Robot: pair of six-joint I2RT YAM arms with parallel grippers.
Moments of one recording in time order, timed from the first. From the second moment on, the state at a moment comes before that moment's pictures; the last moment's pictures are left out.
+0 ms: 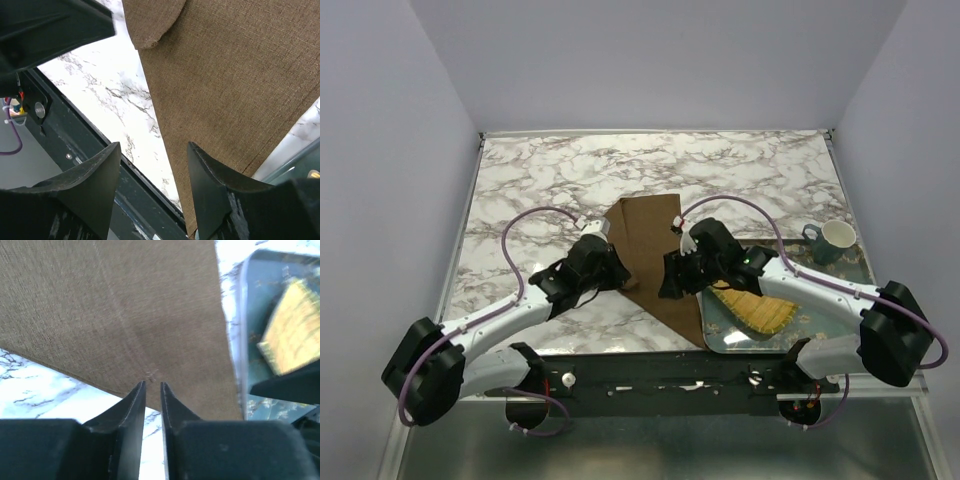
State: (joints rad) left arm -0.72 1.08 0.55 -0.11 -0.06 -0.78; right arm 0.81 1.34 0.83 -0.31 -0.29 0.42
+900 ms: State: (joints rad) left arm -0.92 1.10 0.58 0.00 0.05 -0.58; right arm 0.68 0.98 0.81 -0.49 -0.26 0.46
